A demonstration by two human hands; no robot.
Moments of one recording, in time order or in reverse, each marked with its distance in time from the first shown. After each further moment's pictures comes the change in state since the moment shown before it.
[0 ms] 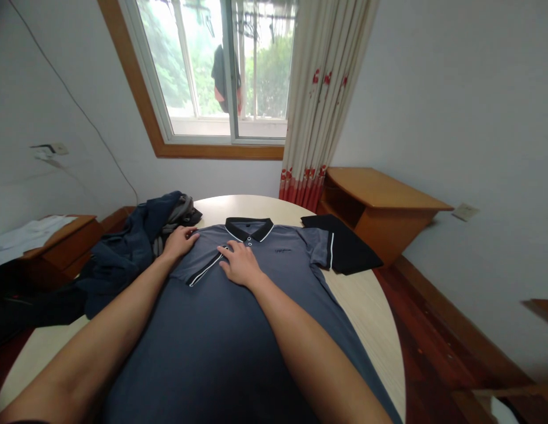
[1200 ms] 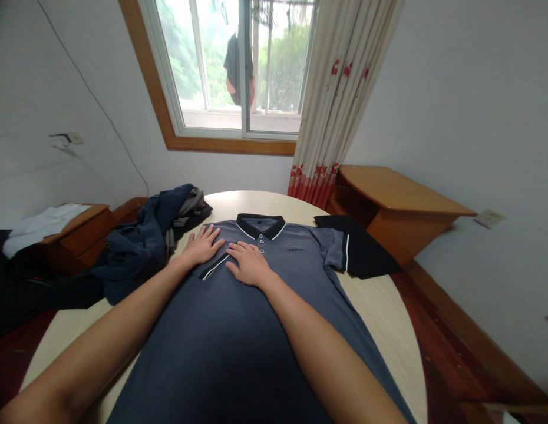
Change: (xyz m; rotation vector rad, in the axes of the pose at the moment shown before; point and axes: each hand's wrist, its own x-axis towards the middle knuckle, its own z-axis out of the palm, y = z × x) left_hand -0.036 0.038 0.000 0.215 -0.325 0.103; right_hand 0.004 0.001 0.013 0.063 -0.050 -0.139
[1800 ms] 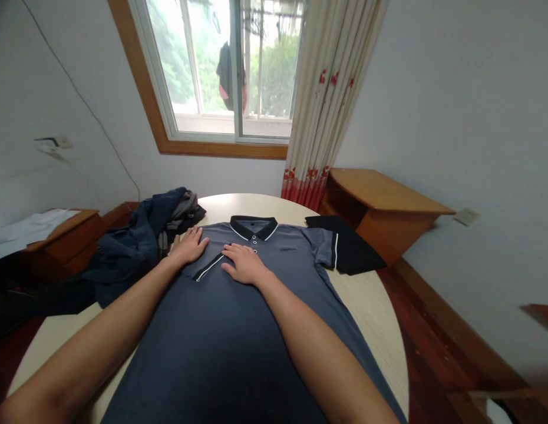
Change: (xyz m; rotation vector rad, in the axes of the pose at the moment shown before) left_hand 0.001 -0.011 -0.007 0.035 0.044 -0.133; right_hand -0.001 0.003 -0.006 0.008 -0.014 -0.011
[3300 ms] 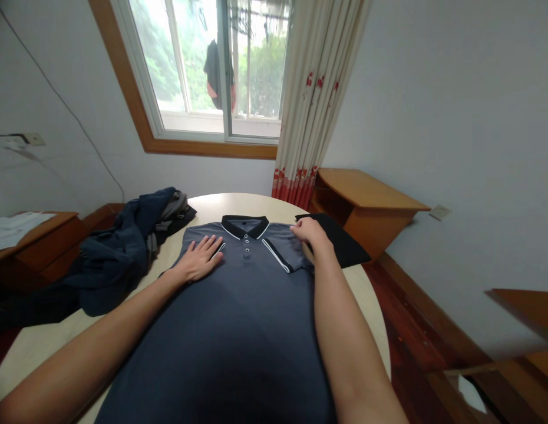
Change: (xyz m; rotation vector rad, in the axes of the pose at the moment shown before) left_hand -0.045 0.043 0.003 -0.089 -0.084 0.379; right_hand -0.060 0.119 -0.137 -0.053 0.101 0.889
